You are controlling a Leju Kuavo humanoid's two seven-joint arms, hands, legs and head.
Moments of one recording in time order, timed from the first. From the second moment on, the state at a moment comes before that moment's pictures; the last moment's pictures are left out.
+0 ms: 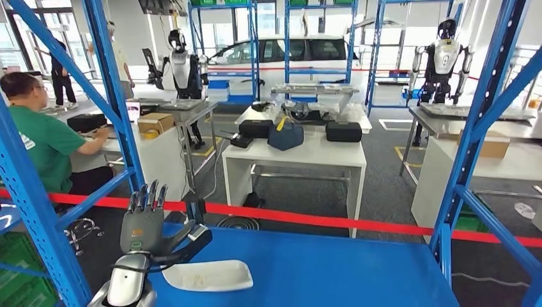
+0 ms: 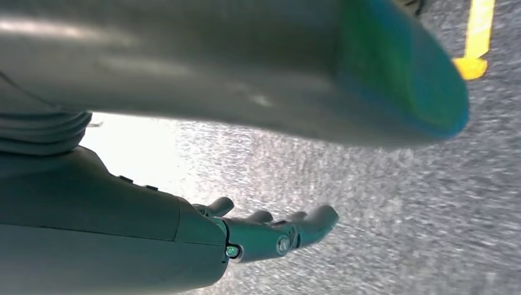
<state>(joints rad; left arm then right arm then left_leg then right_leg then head) -0.97 -0.09 -0.32 -0.38 -1.51 0.43 -0.07 -0.05 0.10 -0.78 -0.18 0.88 0.06 -0.21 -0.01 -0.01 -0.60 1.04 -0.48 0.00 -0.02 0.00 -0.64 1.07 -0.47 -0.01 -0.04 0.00</state>
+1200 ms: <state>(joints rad) -0.91 -0.17 -0.27 -0.38 -1.37 0.48 -0.40 -0.06 0.10 -0.81 -0.18 0.92 0.06 -0.20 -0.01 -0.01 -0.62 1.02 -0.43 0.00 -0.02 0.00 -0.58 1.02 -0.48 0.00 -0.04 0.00</state>
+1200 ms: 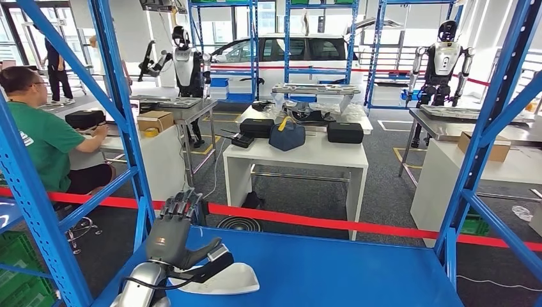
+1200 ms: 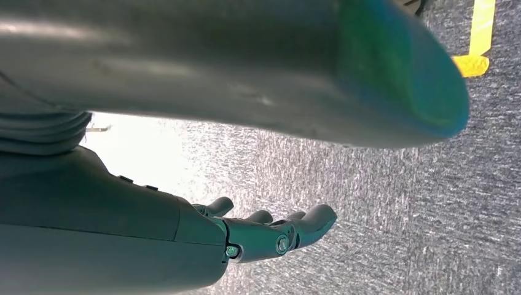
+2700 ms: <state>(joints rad) -0.79 -0.27 -0.38 -0.29 -1.41 0.31 -0.43 -0.06 0.12 -0.83 -0.18 0.95 0.07 -0.19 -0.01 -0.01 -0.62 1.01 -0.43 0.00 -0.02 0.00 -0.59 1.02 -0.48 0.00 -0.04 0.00</state>
